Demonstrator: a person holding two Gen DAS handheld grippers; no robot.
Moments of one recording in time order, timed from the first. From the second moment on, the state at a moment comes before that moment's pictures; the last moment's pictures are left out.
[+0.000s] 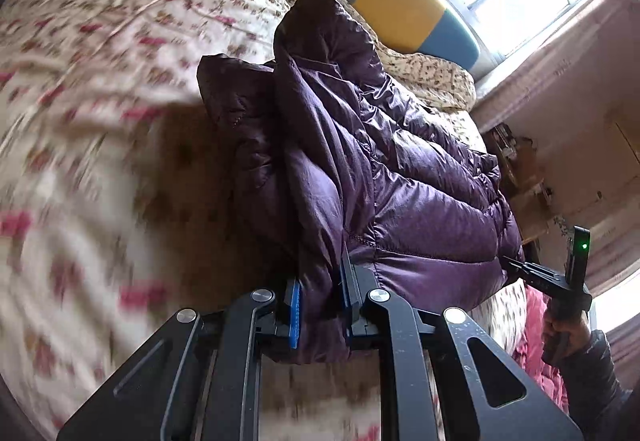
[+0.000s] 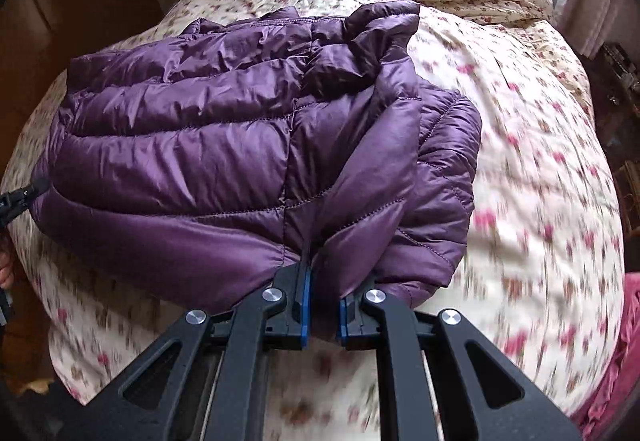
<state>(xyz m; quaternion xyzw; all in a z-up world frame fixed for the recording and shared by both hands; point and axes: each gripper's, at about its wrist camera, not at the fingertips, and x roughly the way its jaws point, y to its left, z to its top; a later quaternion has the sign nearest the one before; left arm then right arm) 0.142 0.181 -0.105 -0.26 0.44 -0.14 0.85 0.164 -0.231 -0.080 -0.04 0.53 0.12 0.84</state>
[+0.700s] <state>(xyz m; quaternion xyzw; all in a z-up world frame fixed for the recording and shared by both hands) 0.049 0.194 -0.077 -0.24 0.40 -0.11 0.88 0.060 -0.215 -0.068 -0.09 0.52 0.09 0.85</state>
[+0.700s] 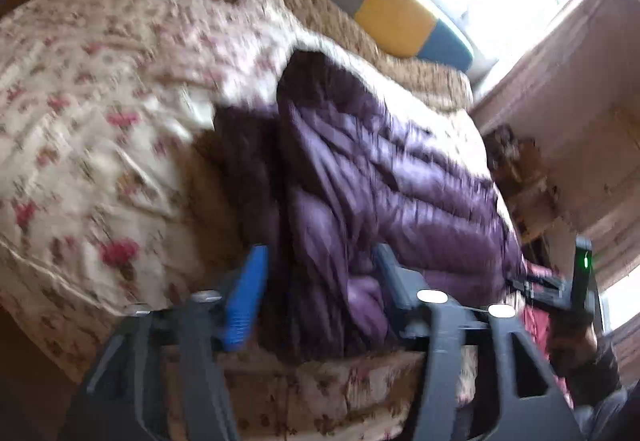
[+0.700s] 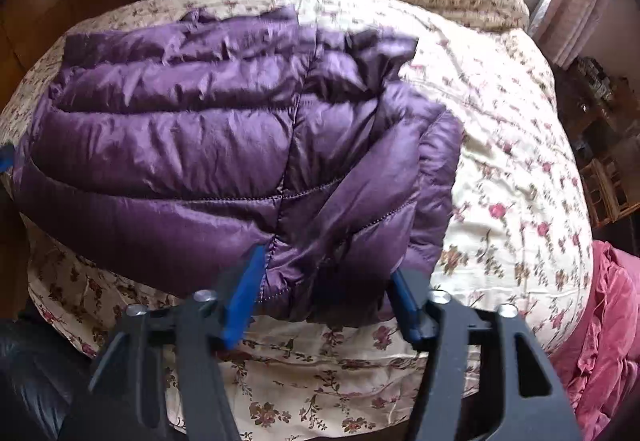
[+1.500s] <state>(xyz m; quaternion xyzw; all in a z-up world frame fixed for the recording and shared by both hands) 0.197 0.188 -0.083 -0.26 0.46 0.00 0.85 0.225 -0.234 -0.075 0.07 0.49 0.03 0.87</state>
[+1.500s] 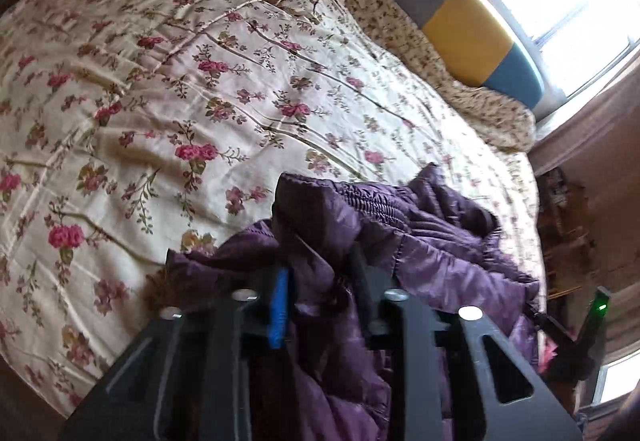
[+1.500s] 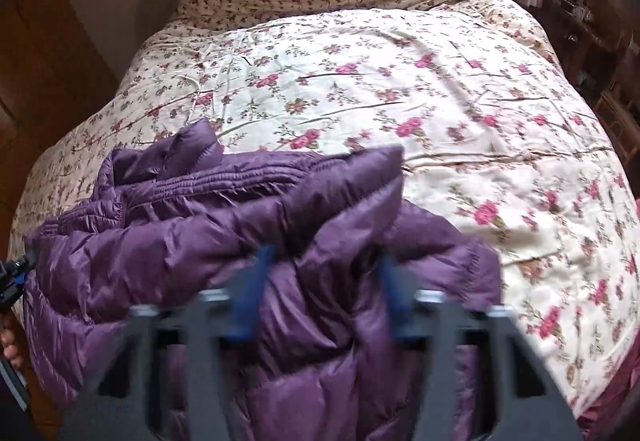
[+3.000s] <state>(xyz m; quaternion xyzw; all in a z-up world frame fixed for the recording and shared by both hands) 0.173 0.113 -0.062 -0.06 0.33 0.05 0.94 0.236 -0.229 -0.122 -0.02 0.45 -0.09 0.89</state>
